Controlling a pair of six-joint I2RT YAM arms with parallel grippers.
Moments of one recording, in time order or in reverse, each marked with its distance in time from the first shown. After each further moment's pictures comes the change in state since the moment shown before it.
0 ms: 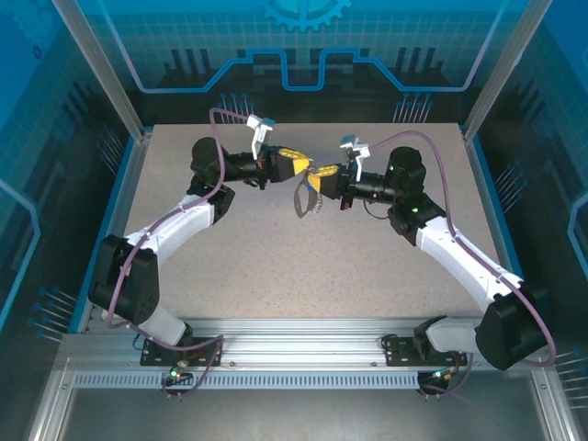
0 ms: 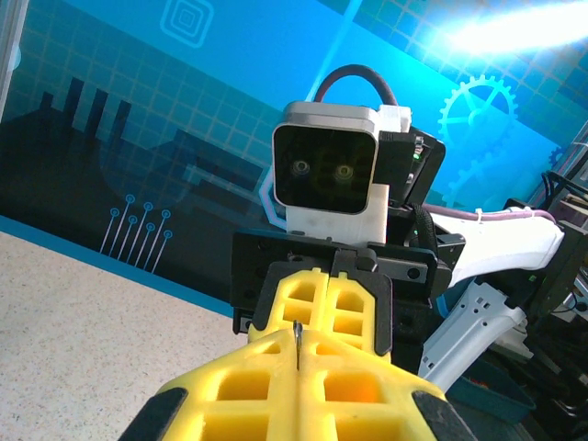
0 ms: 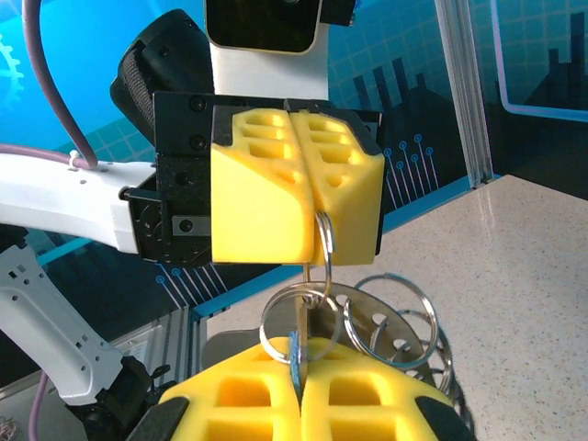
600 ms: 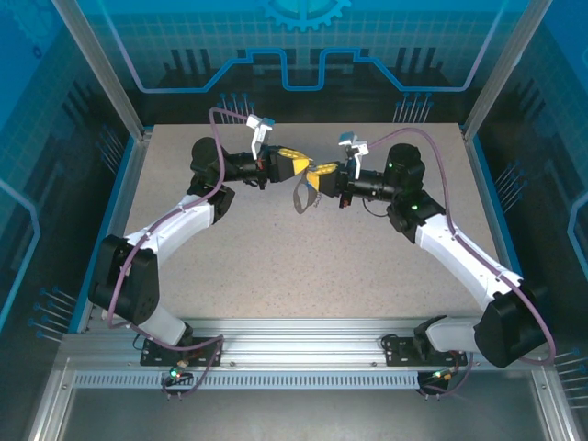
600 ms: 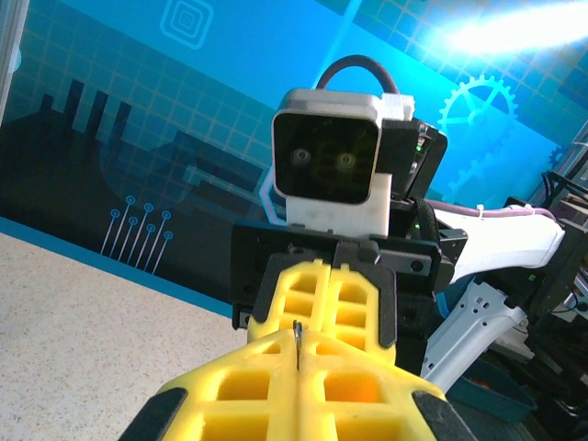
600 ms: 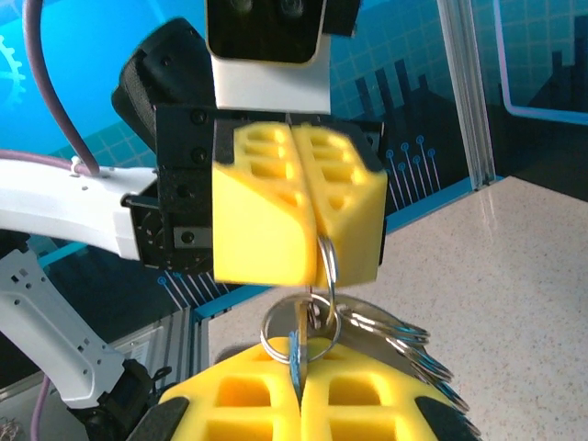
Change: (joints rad) left arm 0.000 -0.001 0.000 0.003 -0.001 0.000; right arm 0.006 0.013 0.017 -0.019 -0.001 -0.003
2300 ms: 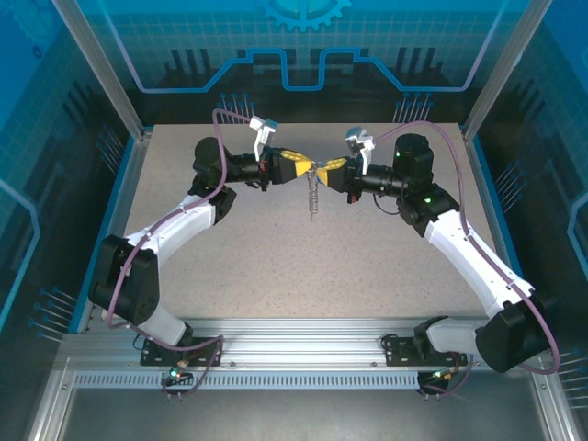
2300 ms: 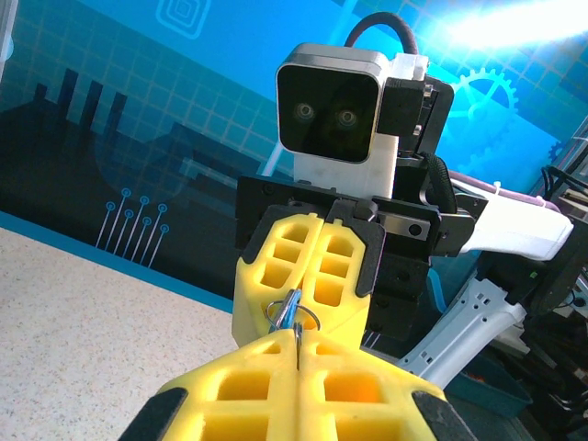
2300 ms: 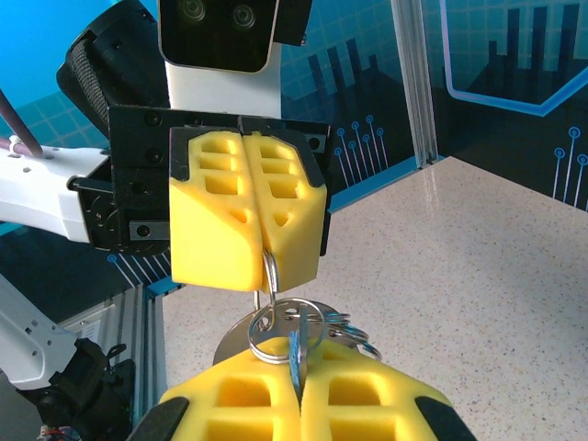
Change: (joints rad) left arm -0.011 0.000 0.000 -0.031 0.001 0.022; right arm -0.047 -0.028 0.119 -0.292 0.052 -0.172
